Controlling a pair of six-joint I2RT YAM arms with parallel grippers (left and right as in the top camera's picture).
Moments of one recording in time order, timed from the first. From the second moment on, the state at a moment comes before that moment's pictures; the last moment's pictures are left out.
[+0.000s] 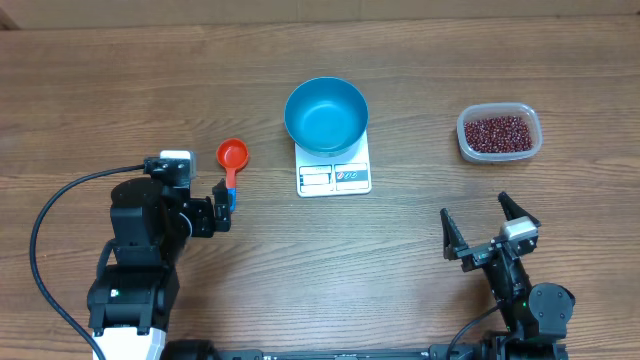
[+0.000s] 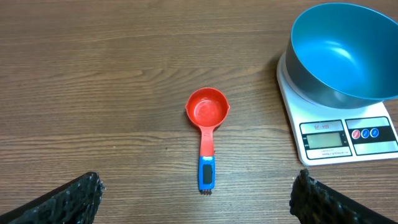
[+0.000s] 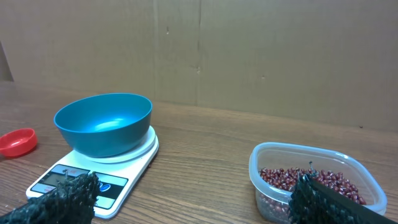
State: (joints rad) left arm 0.00 0.83 0.77 -0.60 0.04 0.00; right arm -0.07 0.01 0.02 -0.01 -0.34 -0.03
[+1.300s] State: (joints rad) left arm 0.00 0.83 0.77 -0.61 0.06 0.00; right arm -0.07 0.01 0.02 -0.01 -0.34 -0.03
